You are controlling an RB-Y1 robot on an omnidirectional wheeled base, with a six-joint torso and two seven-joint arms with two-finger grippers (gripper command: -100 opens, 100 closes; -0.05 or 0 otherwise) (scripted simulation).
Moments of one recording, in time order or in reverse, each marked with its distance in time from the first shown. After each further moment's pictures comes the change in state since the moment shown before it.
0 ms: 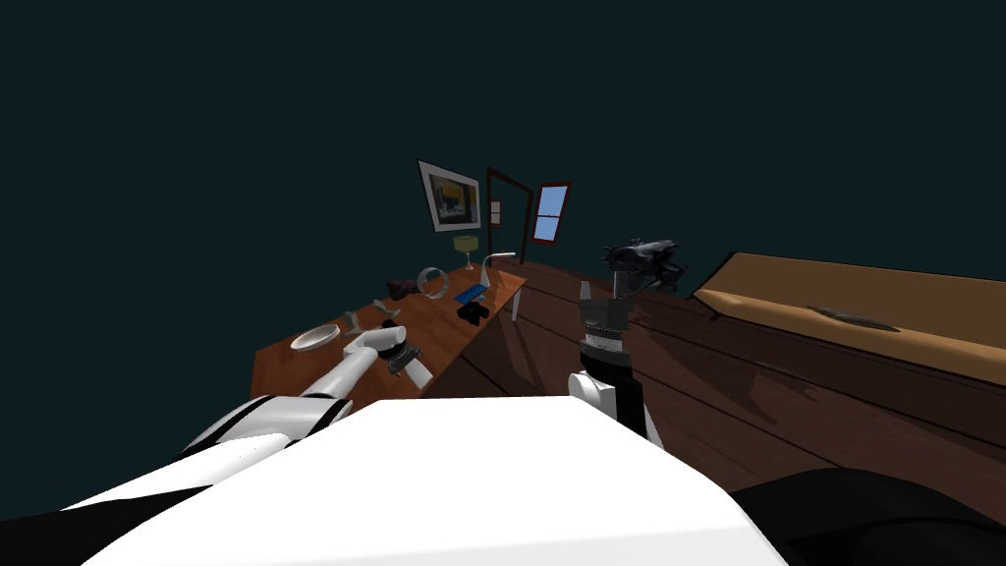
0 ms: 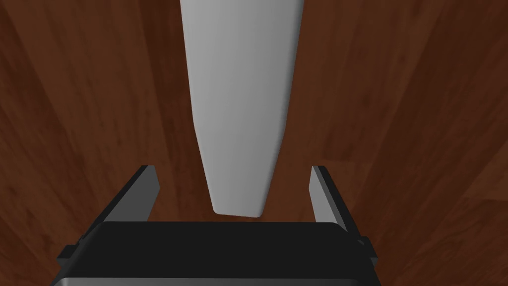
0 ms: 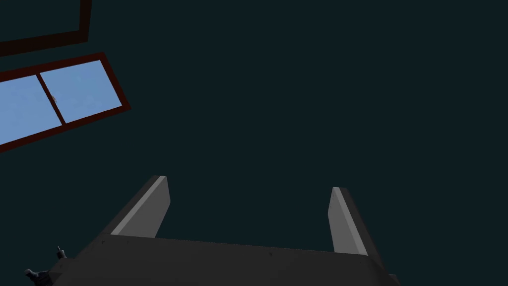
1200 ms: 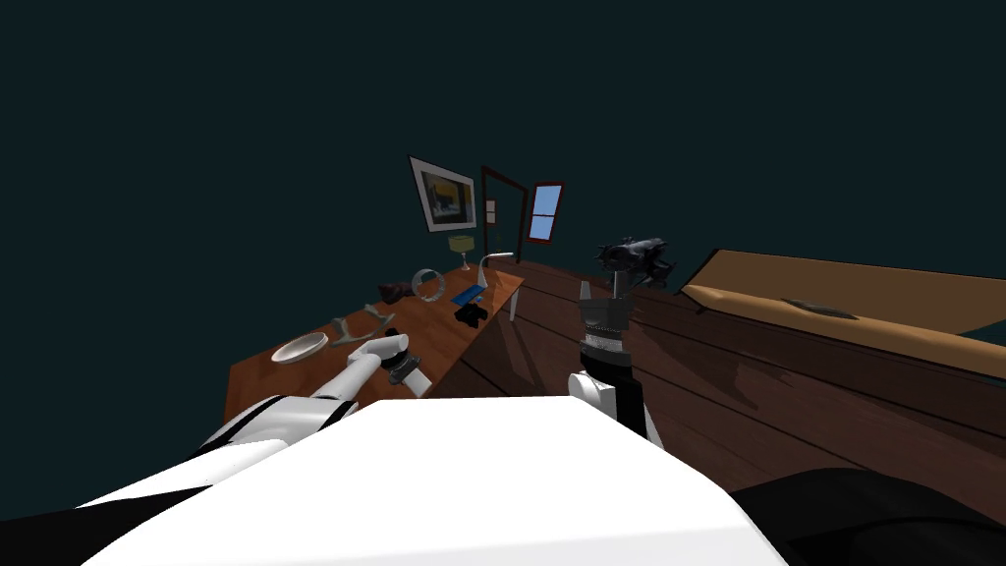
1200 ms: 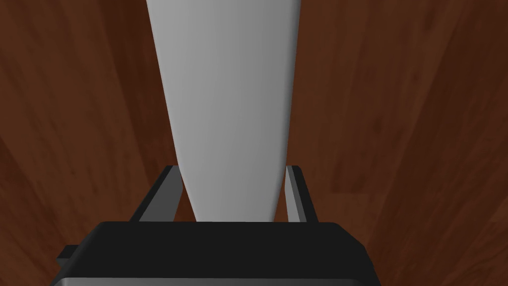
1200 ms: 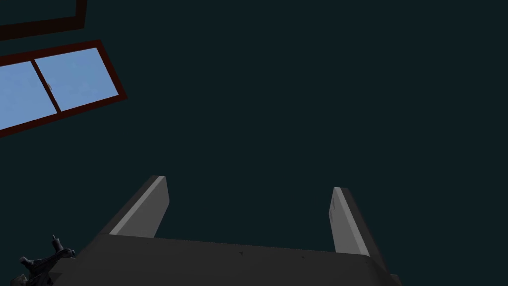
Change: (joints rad) left arm 0.002 -0.036 -0.023 0.113 0.006 -0.028 -0.035; right arm 0.000 0.000 0.000 0.000 0.000 0.000 0.000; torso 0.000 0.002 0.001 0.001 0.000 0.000
